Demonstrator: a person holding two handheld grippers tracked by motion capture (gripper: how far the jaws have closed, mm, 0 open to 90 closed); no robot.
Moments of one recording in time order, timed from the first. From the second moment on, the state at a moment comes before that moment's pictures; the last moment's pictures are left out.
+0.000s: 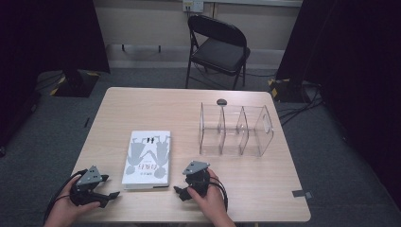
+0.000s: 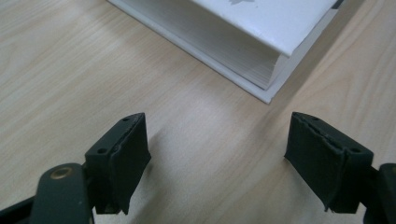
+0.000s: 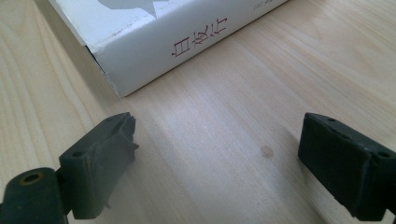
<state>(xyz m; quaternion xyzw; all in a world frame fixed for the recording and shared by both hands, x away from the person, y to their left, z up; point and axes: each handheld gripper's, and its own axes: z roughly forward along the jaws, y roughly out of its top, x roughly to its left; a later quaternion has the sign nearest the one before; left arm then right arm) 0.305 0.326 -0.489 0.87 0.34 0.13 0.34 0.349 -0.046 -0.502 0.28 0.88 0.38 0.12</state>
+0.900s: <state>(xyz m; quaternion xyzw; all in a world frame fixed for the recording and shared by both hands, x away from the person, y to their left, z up) 0.310 0.309 -0.481 0.86 0.33 0.14 0.36 0.347 -0.031 -0.502 0.23 0.89 0.39 0.10</state>
